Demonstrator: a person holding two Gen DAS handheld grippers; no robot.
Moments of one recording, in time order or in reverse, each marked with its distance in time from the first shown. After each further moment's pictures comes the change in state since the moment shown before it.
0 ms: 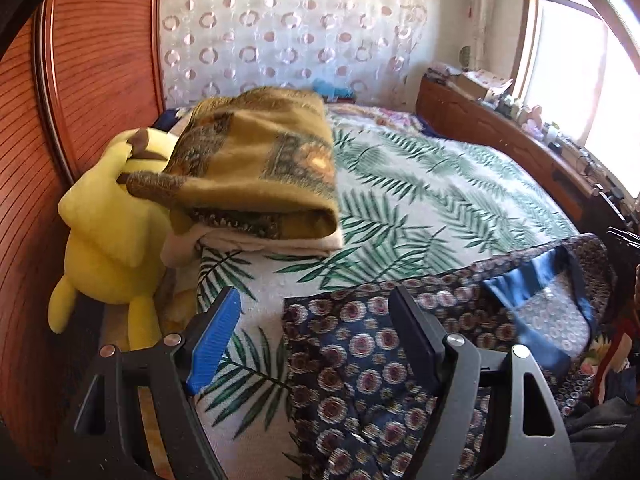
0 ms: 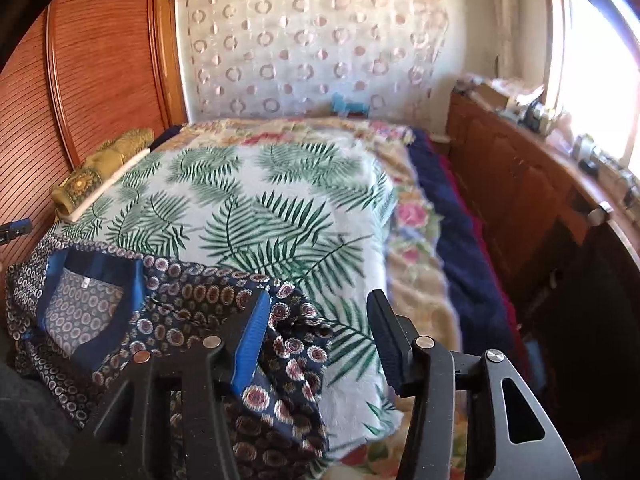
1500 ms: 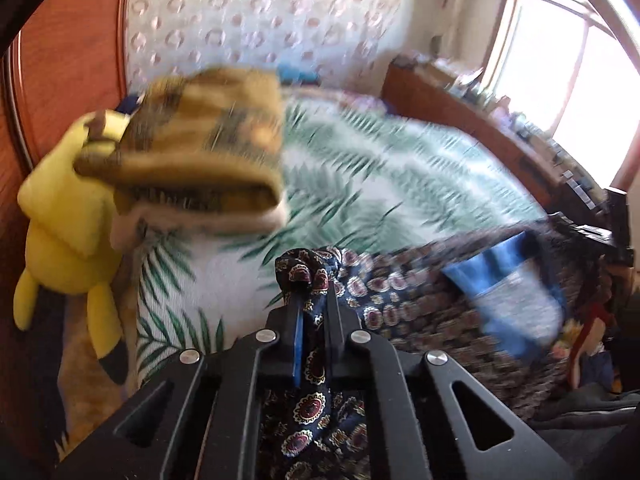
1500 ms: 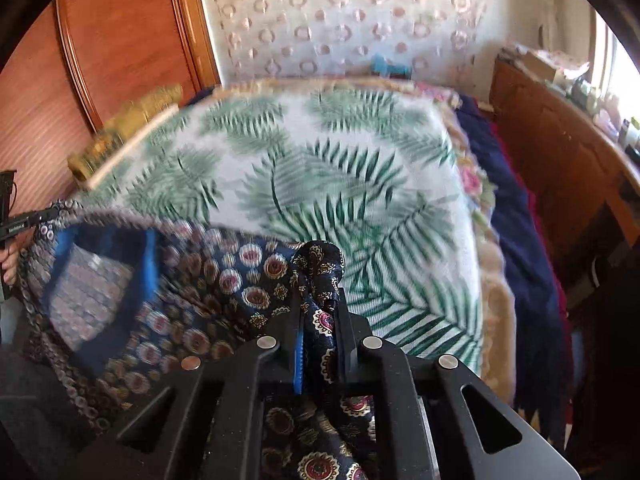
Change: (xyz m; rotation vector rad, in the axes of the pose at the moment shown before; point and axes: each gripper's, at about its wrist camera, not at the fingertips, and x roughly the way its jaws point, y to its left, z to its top) left arm -0.012 -0.025 -0.005 0.024 0.026 -0.193; right arm 0.055 0.020 0.013 -0.019 0.093 0.134
